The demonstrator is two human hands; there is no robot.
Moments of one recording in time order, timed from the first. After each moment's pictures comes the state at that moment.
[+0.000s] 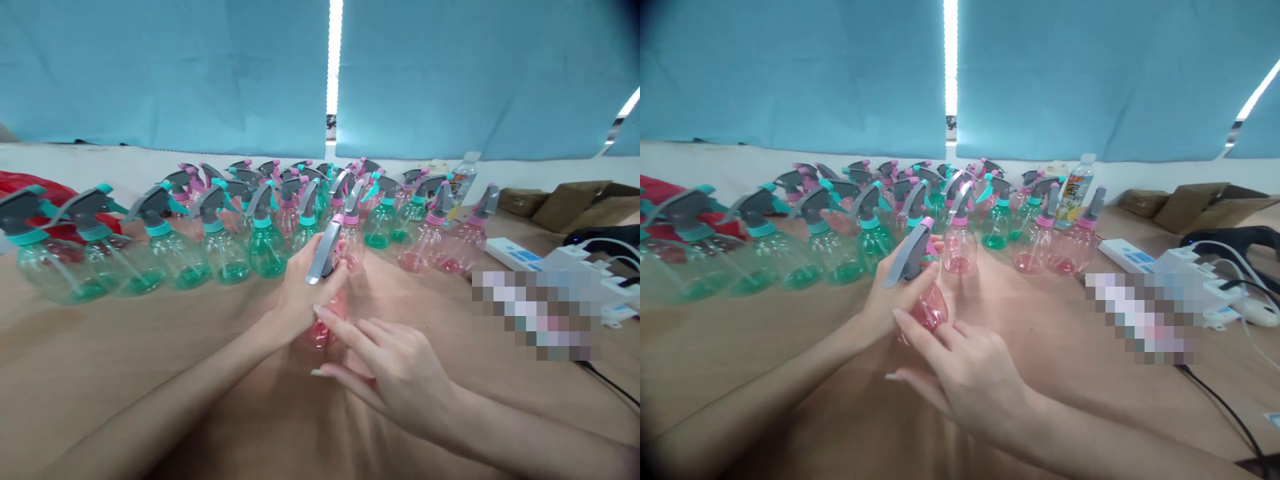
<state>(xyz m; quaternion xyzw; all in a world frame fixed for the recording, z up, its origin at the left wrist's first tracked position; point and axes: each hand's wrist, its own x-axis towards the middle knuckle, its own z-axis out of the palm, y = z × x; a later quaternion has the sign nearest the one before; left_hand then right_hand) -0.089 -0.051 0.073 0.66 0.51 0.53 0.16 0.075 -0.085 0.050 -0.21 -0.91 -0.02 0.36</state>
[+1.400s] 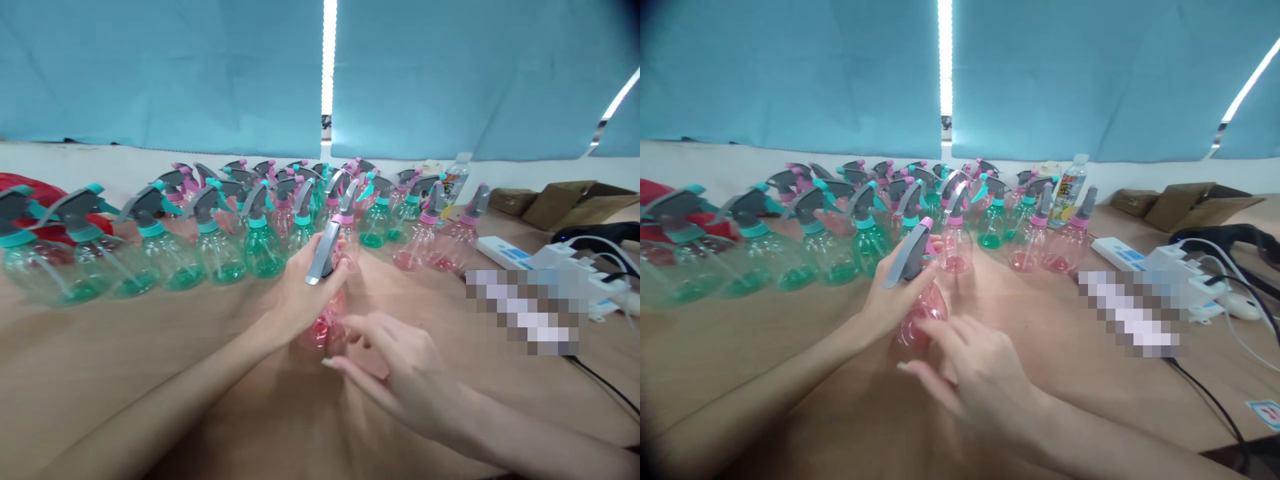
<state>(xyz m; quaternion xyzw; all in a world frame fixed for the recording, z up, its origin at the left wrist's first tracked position) -0.082 -0.051 0.075 0.66 0.50 0.53 0.16 0.087 -0.086 0.045 -0.24 -0.89 0.07 0.38</state>
